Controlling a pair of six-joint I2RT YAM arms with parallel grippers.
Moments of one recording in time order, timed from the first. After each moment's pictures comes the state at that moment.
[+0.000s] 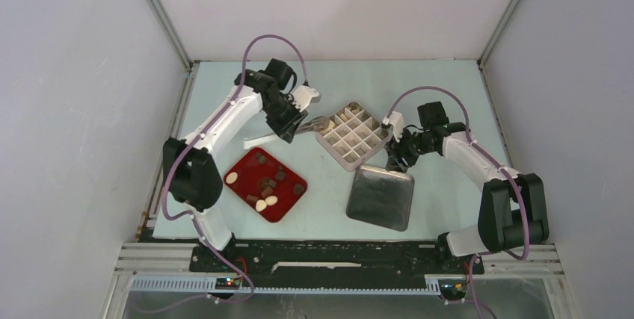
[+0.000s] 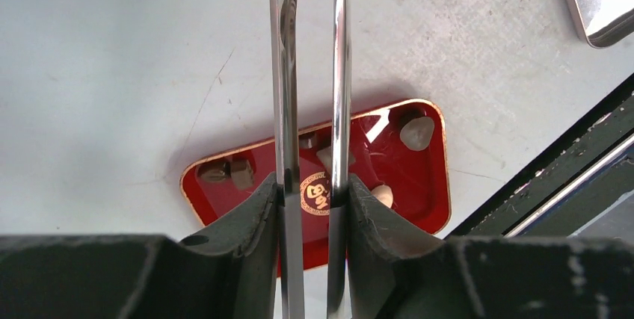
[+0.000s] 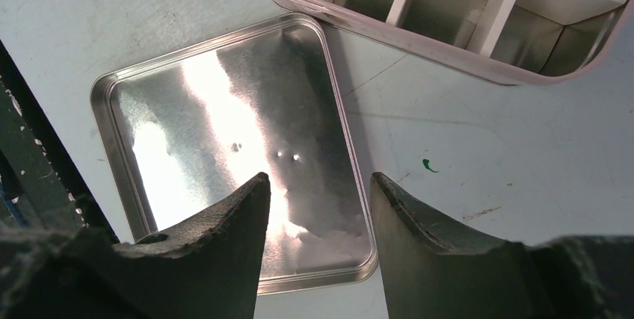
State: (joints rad) left arm -0.43 1.76 1.64 -1.15 0.25 0.45; right arm 0.19 1.44 0.91 -0.61 -0.66 -0.64
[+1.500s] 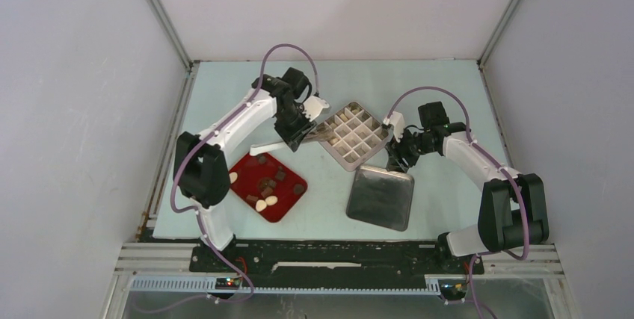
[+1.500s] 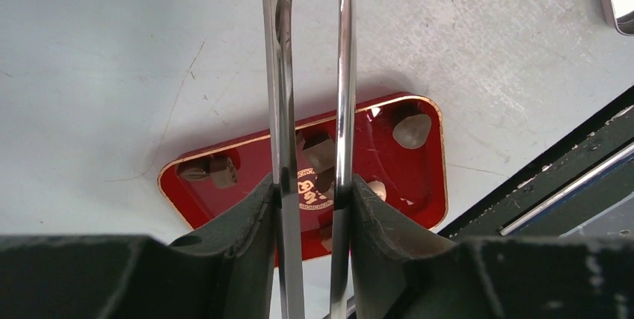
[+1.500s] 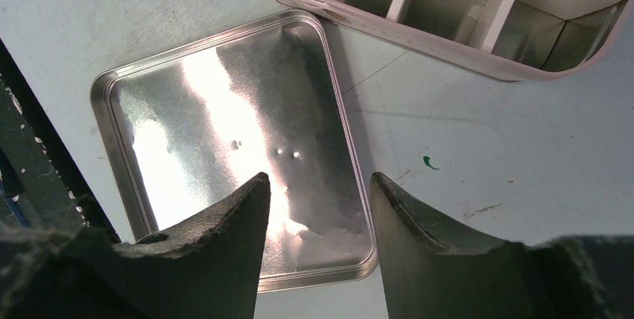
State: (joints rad) left arm -0.51 1.83 1.64 -1.17 0.17 0.40; right arm 0.18 1.44 0.91 -0.62 -0.66 -0.65
